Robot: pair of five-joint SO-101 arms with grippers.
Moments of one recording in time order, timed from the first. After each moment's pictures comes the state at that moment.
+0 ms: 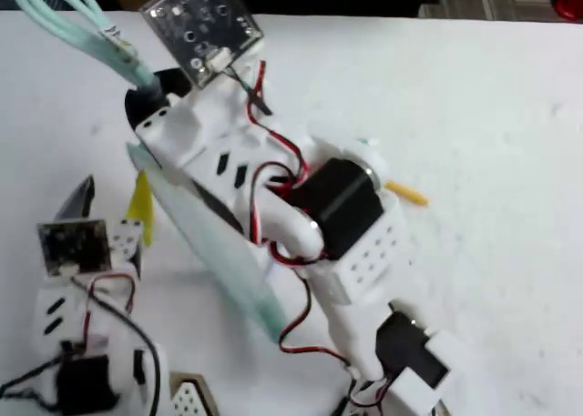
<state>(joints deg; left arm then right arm) -15.4 -103.7 72.3 52.5 -5.9 -49.6 1.0 -54.6 82.6 3.3</state>
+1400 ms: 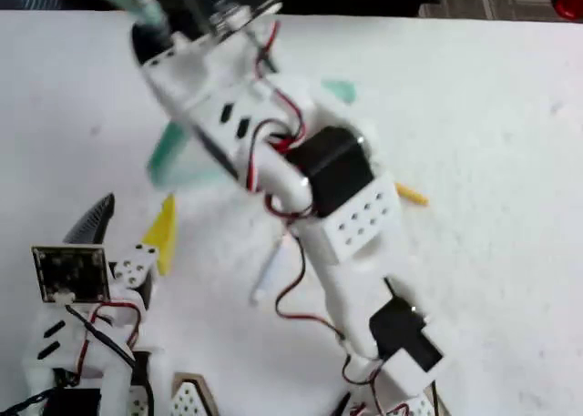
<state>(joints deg) -7.9 -104.6 62.4 66.3 -3.1 -42.7 4.4 -52.9 66.8 3.3</state>
